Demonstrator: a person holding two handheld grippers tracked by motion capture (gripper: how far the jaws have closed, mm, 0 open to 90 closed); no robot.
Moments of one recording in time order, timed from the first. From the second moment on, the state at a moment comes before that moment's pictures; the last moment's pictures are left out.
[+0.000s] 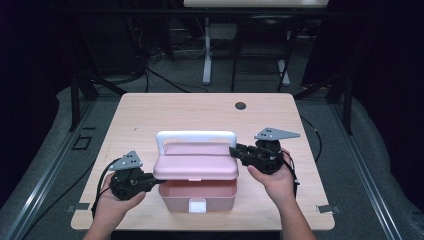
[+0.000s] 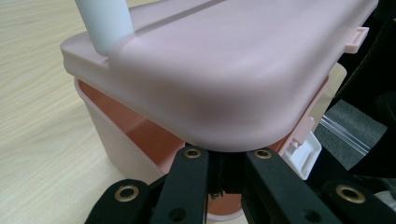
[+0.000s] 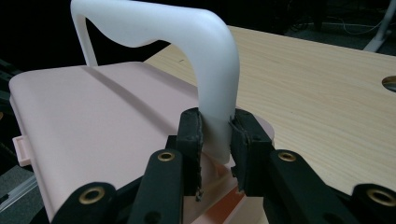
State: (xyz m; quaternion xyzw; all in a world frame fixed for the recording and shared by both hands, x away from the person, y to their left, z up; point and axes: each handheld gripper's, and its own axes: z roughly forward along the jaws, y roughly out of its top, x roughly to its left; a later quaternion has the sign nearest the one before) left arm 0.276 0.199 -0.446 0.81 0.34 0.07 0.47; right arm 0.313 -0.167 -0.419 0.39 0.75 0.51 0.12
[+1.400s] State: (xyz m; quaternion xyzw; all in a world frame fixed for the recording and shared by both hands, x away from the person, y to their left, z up) left arm 0.289 0.200 -0.427 0.80 0.33 0.09 0.49; right arm 0.289 -0.182 -0.419 0.41 0.74 0.51 0.16
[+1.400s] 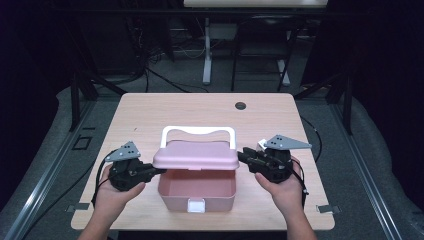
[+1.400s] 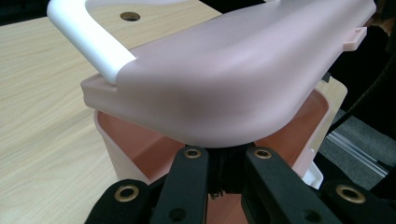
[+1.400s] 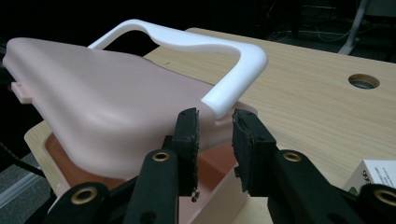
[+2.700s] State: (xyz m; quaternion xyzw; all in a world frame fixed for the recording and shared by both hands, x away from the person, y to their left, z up) left arm 0.323 0.197 -0.394 0.79 0.34 0.11 0.51; right arm 0.262 -0.146 -0.474 0.36 0.80 0.46 0.12
